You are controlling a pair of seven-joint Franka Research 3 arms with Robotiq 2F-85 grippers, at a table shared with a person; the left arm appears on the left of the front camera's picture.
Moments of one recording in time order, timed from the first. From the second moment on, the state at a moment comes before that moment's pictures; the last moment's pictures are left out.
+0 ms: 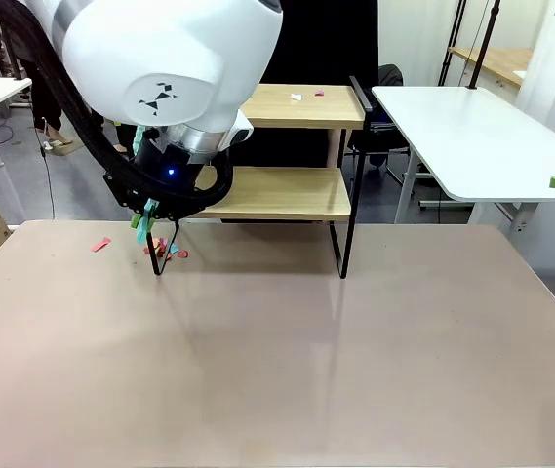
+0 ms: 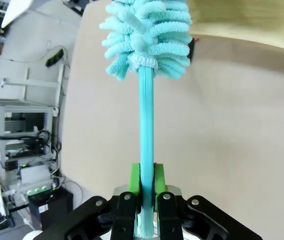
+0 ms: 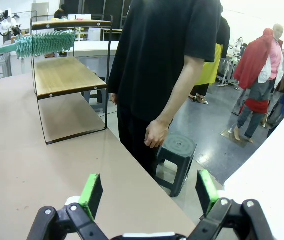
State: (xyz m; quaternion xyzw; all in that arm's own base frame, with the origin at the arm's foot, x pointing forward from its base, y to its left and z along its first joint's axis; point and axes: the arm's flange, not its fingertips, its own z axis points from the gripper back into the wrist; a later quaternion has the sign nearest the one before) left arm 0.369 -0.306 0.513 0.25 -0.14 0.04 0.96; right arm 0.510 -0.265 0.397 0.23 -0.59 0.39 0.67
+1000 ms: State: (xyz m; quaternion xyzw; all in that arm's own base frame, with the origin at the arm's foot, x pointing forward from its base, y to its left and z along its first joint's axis) left arm 0.369 -0.266 0.525 0.16 -0.26 -0.12 0.94; right arm 0.510 -0.265 0.397 0.23 -0.59 0.39 0.67
